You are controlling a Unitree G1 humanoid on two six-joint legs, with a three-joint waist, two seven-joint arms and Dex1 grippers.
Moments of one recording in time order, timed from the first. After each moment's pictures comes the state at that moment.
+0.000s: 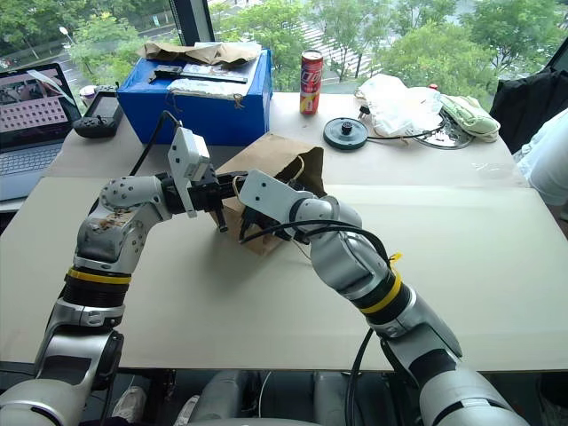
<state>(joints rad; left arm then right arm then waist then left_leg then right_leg) -0.69 0.48 -0.06 0.05 -0.35 0.35 -1.00 -0.79 -0.32 0.52 -0.28 -0.30 1.00 0.68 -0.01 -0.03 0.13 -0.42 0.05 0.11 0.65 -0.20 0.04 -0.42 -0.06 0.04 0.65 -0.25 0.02</state>
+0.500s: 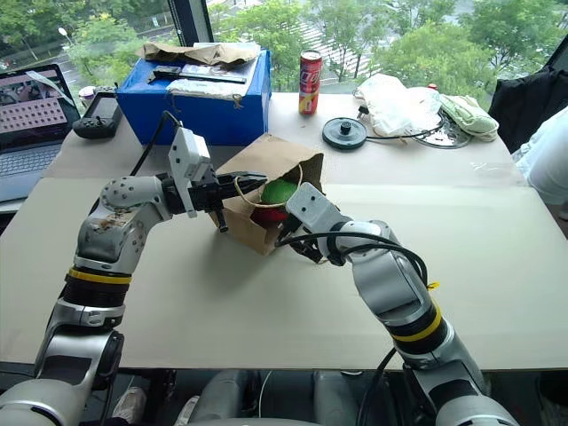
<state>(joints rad) -0.69 0.47 -0.07 0.06 -0.35 0.34 -1.00 -0.60 -0.39 0.37 -0.47 -0.14 1.21 0.64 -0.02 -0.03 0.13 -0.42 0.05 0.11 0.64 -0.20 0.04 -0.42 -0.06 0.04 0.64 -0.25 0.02</state>
